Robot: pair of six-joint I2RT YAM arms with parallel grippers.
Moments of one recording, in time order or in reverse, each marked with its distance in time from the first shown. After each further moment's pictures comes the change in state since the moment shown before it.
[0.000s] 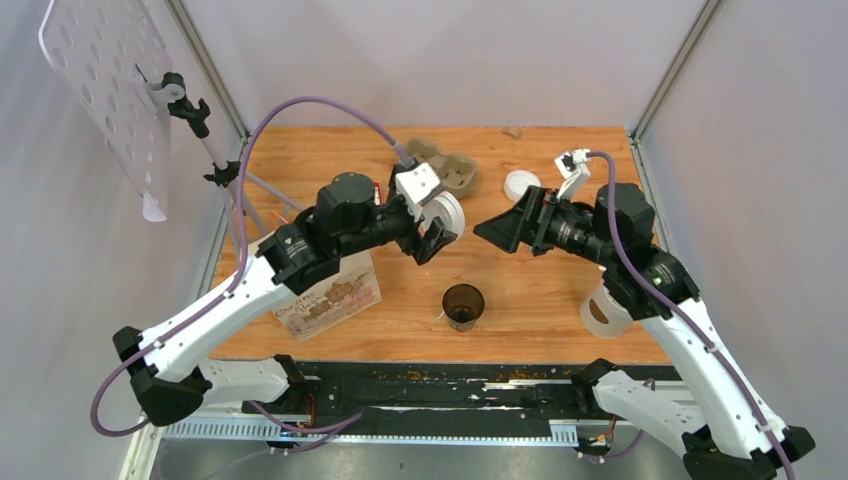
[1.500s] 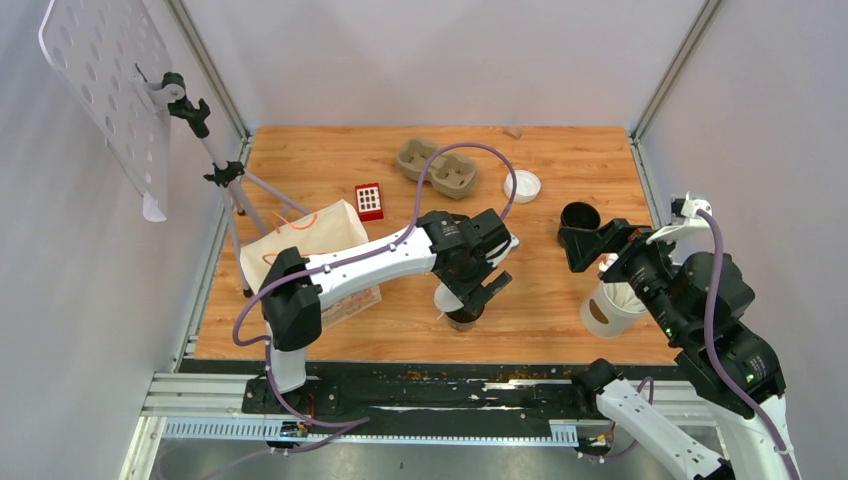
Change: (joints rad) left arm -0.185 0.739 0.421 -0.687 -0.135 -0.341; right arm 0.000 -0.343 0.065 -0.323 0.667 -0.262
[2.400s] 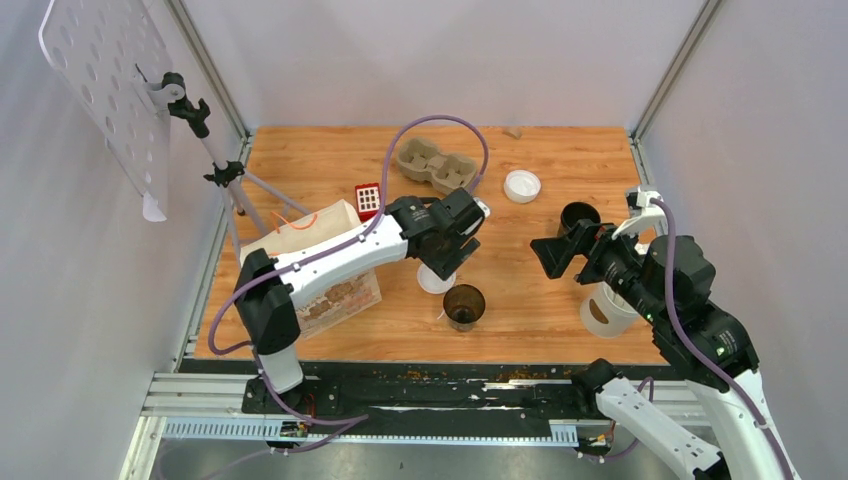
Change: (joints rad) left arm 0.085 -0.122 -0.050 0.023 -0.277 0.072; right arm 0.000 0.053 -0.068 0.008 -0.169 0.013
